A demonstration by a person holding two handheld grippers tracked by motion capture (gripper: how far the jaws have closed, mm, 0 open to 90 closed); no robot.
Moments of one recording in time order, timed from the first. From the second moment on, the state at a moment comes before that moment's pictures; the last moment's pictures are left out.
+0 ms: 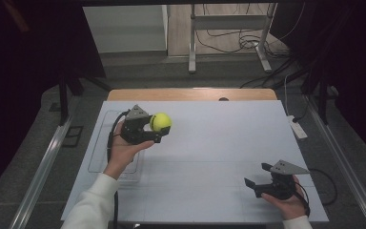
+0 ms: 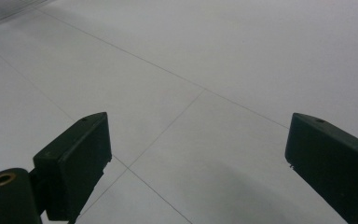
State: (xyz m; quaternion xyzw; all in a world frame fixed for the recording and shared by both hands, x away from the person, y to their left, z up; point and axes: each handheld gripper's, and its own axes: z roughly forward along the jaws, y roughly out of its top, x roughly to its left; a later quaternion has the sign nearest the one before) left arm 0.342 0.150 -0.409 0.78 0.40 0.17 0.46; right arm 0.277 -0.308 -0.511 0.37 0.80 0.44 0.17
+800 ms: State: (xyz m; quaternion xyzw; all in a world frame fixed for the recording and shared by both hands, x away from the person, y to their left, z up) left arm 0.341 0.162 -0.407 0.77 0.41 0.18 0.46; right arm 0.277 -0.308 -0.511 0.37 0.80 0.44 0.17
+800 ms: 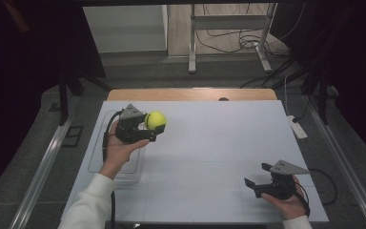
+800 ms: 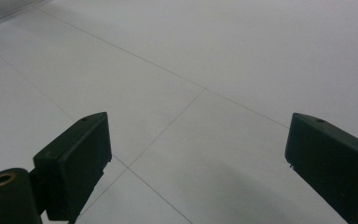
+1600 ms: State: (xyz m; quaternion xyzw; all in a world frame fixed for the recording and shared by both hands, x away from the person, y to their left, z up) left arm 0.341 0.187 -0.405 0.75 0.43 0.20 0.45; right arm 0.277 -0.308 -0.511 0.37 0.80 0.44 0.17
